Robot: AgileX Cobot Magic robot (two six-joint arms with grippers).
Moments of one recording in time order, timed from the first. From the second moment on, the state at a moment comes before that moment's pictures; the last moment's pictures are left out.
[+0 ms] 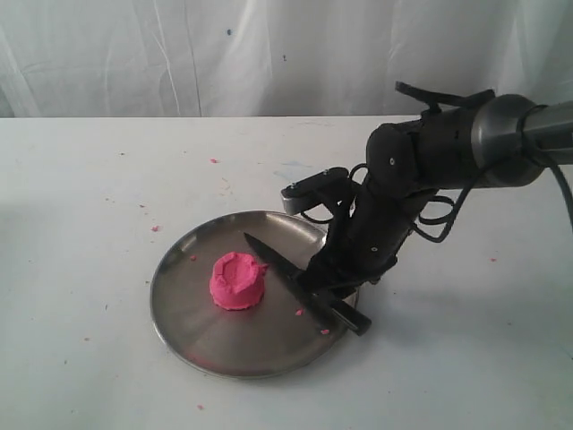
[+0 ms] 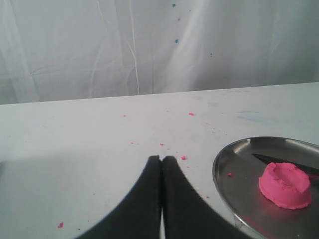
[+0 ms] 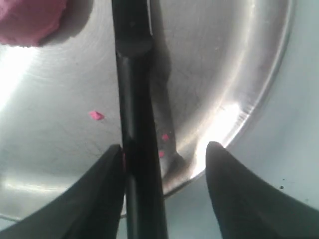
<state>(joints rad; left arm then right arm) -0.08 0.00 0.02 -0.21 0.09 0.18 0.54 1.87 -1.16 0.15 0.67 -0.24</state>
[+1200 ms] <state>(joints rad) -0.08 0.00 0.02 -0.21 0.09 0.18 0.91 1.97 -1.16 -0.69 0.85 0.18</state>
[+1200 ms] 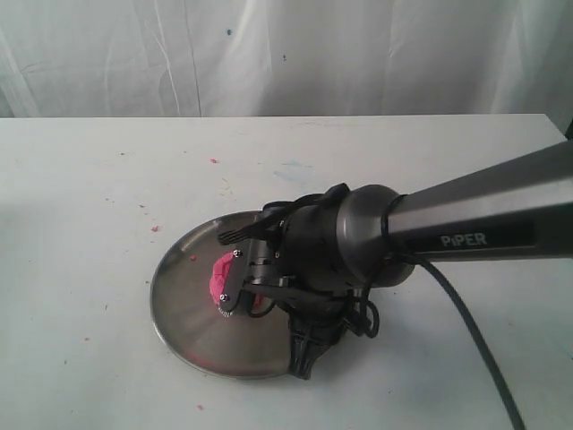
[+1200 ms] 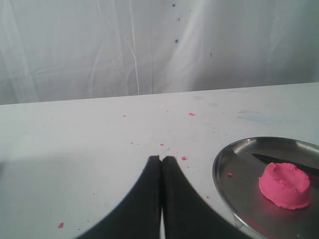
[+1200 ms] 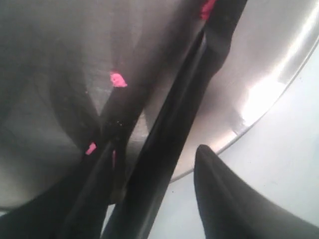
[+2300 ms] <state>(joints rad) -0.08 0.00 0.02 -0.21 0.09 0.18 0.92 2.02 -1.17 -0.86 0.88 0.48</state>
